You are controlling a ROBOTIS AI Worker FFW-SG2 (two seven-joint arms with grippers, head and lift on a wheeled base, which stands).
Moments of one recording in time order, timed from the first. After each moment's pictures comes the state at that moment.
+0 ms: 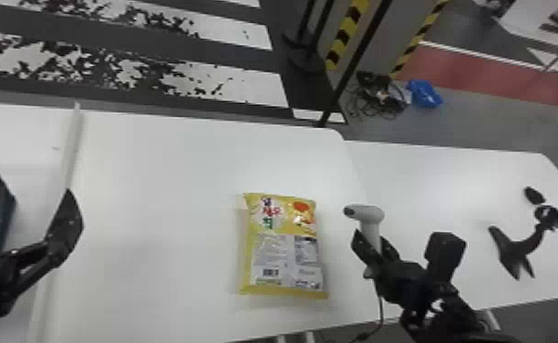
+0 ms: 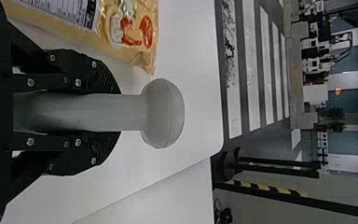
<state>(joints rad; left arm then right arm) 0.65 0.12 -0.07 -2.19 0.13 0.08 -0.07 0.58 -0.20 -0.38 -1.93 -0.32 0.38 0.24</state>
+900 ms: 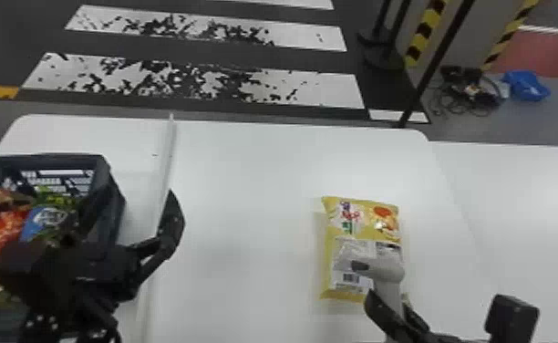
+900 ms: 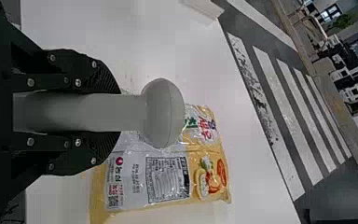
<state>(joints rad) 0.65 0.11 -0.11 -2.13 0.11 -0.03 0.00 0.87 -0.05 -0.22 -2.27 -0.47 0.60 0.24</state>
